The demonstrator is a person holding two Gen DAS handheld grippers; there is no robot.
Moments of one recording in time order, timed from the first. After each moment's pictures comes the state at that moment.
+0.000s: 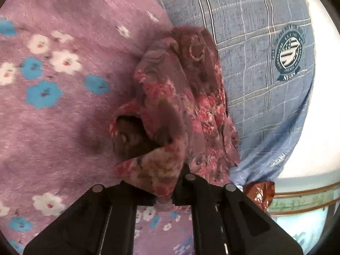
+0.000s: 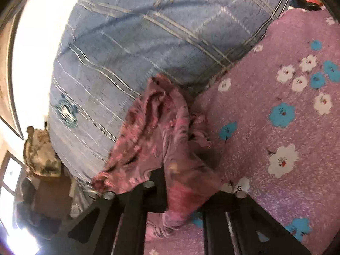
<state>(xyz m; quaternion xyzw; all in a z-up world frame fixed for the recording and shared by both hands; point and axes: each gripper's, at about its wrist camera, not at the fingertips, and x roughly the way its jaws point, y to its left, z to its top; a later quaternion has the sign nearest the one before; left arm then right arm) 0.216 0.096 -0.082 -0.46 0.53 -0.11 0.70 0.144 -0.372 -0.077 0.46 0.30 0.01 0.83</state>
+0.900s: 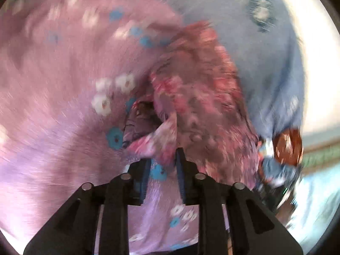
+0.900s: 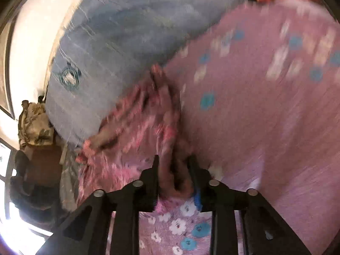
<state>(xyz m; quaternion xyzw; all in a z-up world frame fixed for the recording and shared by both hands) 0.086 0.150 -0.039 -0.31 0.55 -0.16 0.76 -0.001 -0.355 -0.039 0.41 0.38 -0.02 0.83</state>
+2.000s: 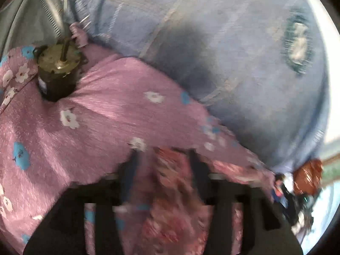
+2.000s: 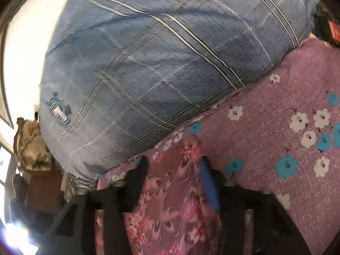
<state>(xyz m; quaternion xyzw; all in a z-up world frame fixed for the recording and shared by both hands) 0.304 0.143 -0.042 -0.26 0.53 -0.13 0.79 0.183 -0.373 -0.046 0.41 0.37 0.00 0.84</state>
